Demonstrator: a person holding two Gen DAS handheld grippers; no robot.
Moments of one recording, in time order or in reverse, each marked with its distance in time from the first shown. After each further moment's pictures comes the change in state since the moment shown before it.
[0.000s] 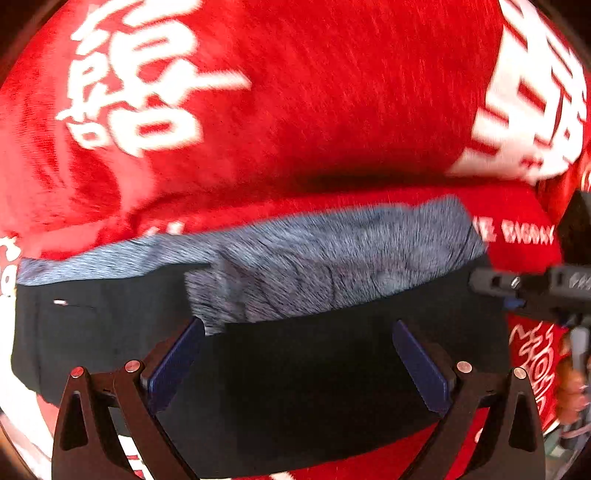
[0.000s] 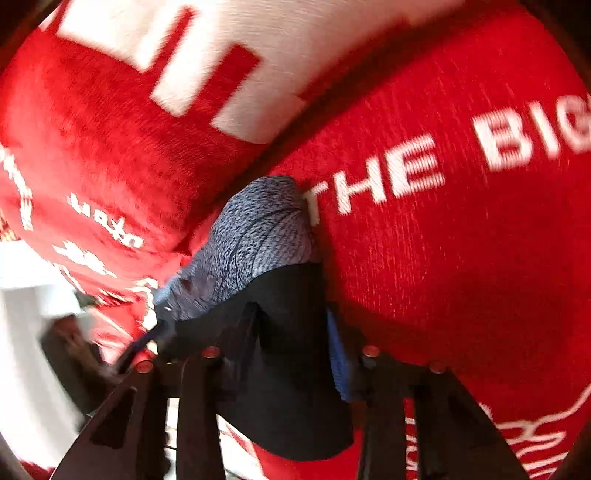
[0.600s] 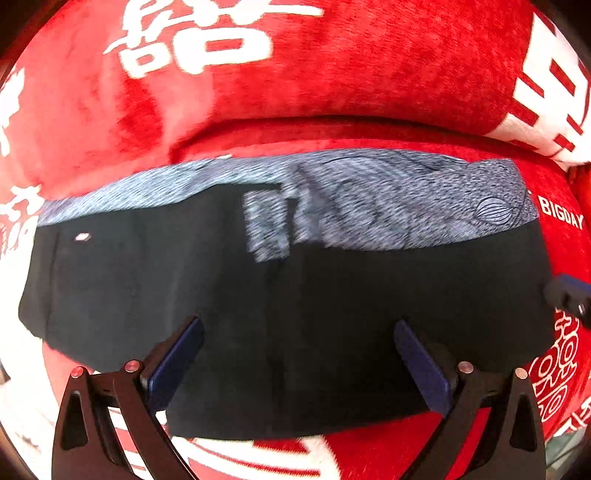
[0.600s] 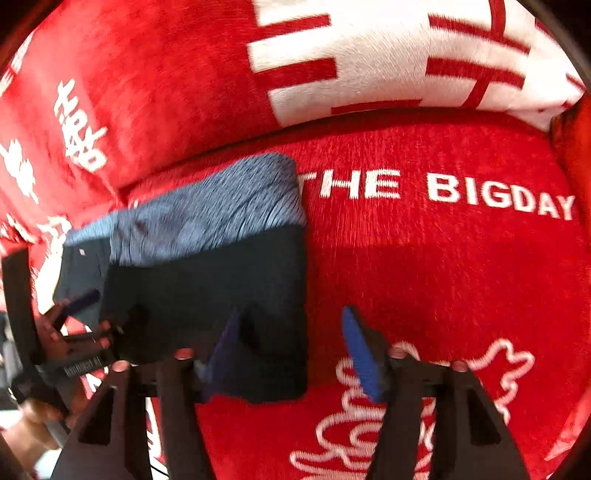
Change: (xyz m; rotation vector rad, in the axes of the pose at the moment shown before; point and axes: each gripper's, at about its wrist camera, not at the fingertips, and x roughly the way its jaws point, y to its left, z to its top) left arm -0.003 0.045 -0.041 -0.106 0.065 0.100; right arm -0.011 0.076 -0.068 -0.362 -0.067 -0.552
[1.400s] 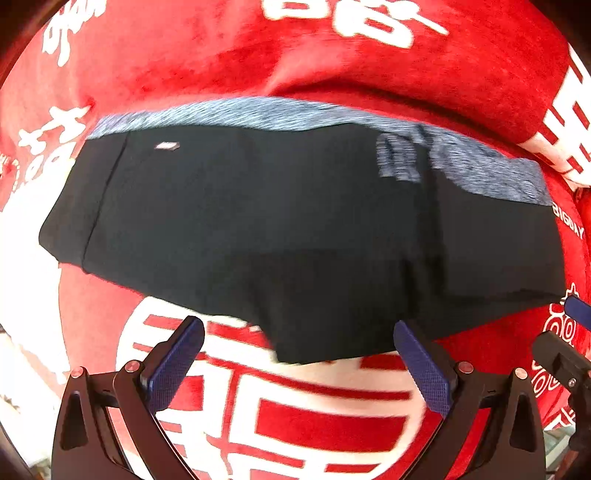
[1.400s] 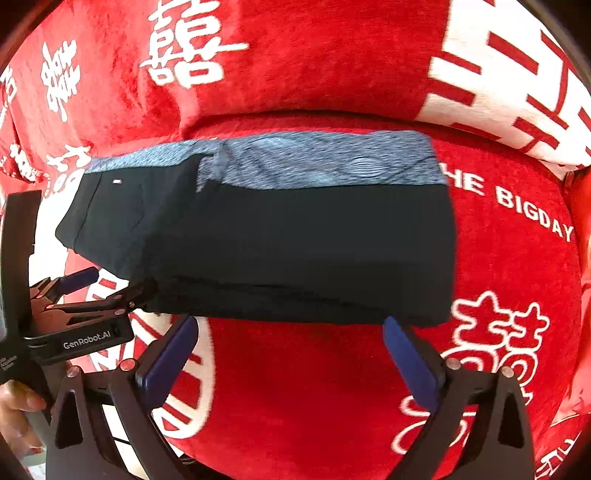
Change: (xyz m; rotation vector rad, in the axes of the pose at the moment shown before) left arm -0.003 0.125 -0.065 -0.129 0.049 -0.024; right arm 0.013 0.136 -0.050 -0.162 0.026 -0.060
